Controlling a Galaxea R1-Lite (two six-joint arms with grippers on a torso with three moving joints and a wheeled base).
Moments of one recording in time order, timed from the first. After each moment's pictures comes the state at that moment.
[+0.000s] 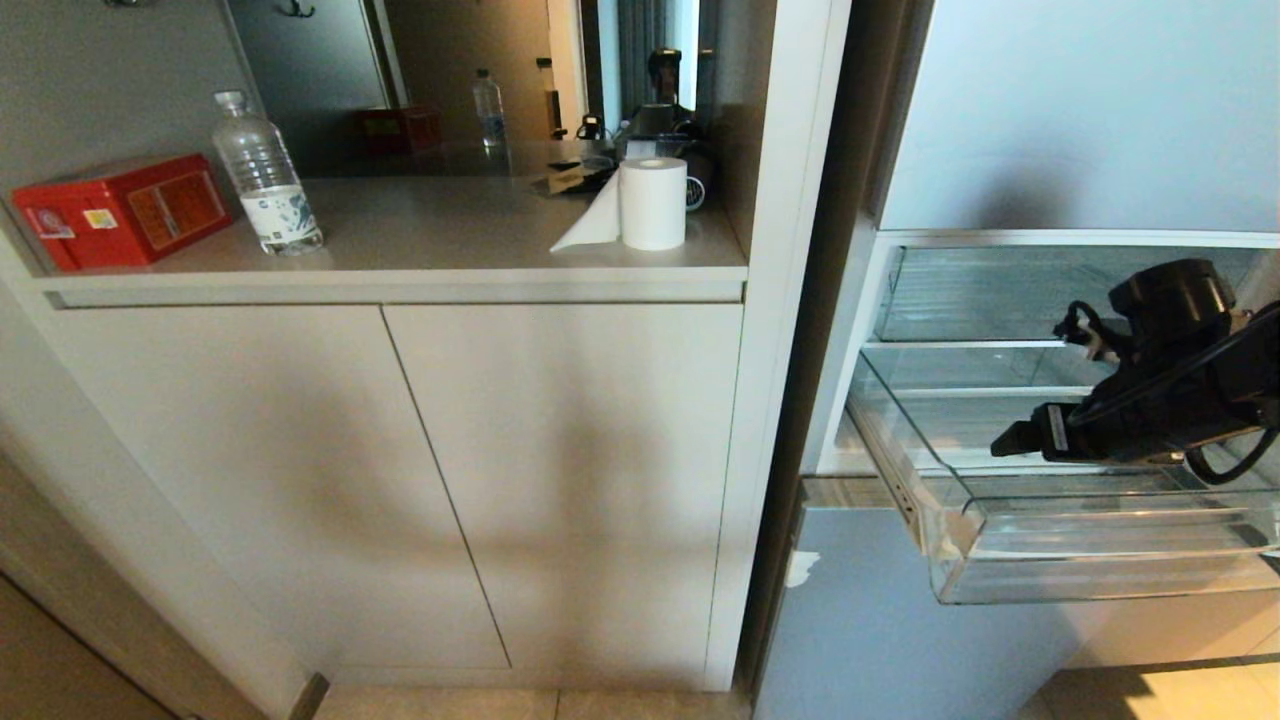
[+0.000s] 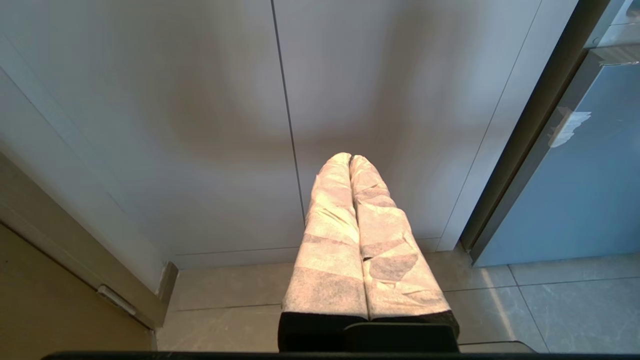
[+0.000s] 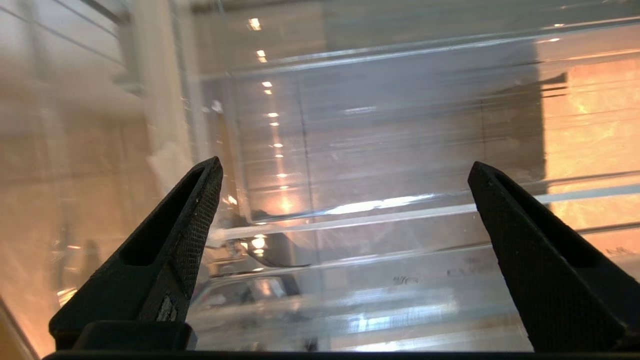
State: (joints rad) left arm 0.01 0.00 -0.05 0.13 0.00 0.04; right arm -0.06 1.84 -1.31 0.30 -0.05 0.06
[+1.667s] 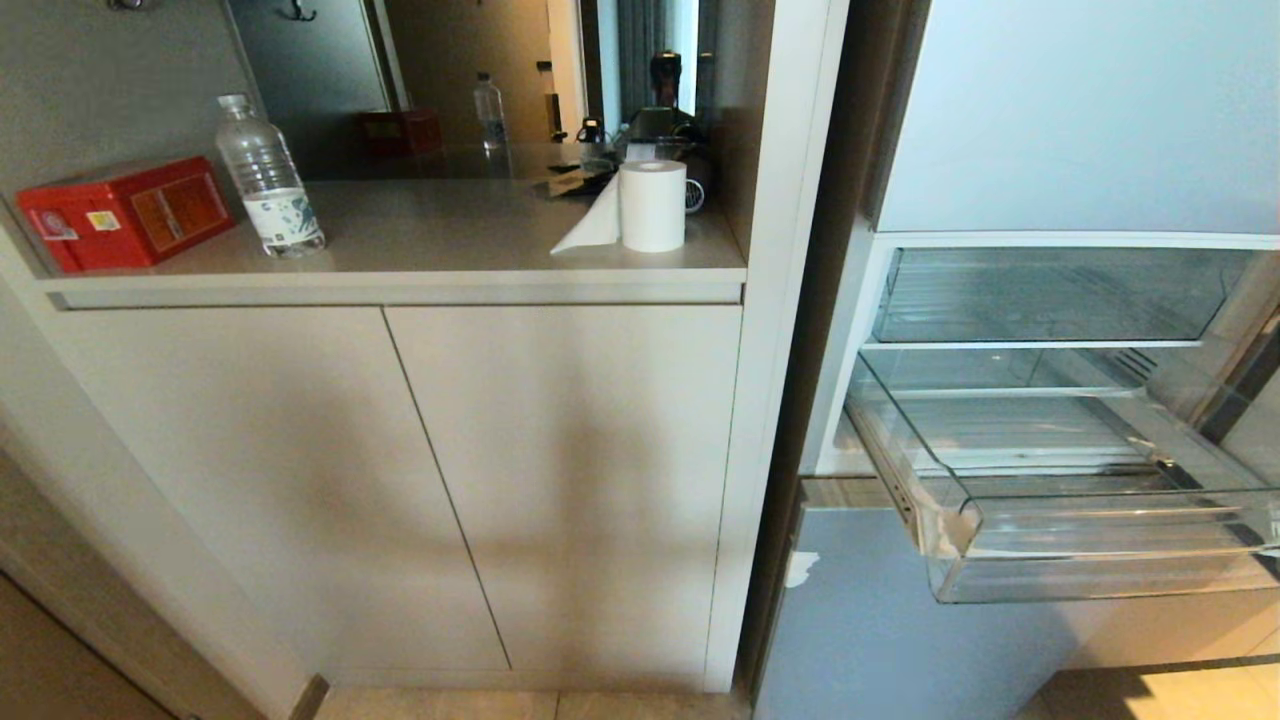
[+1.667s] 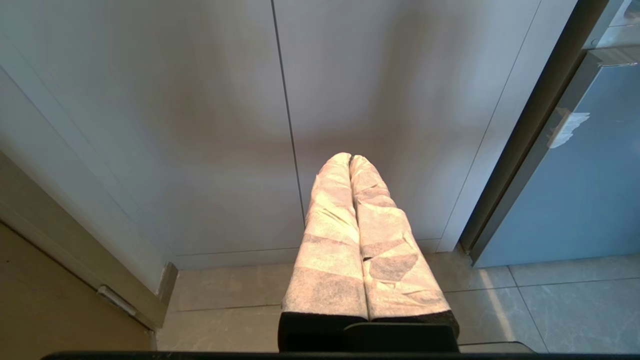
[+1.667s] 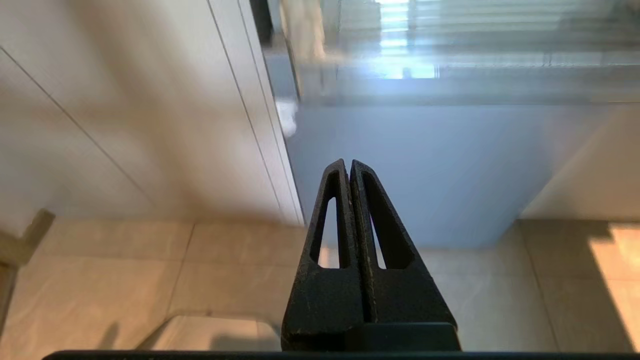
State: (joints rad) left arm 0.01 0.00 -0.05 0.13 0.00 0.04; right arm 0.10 0.29 -0.01 -0.09 -0.03 0.09
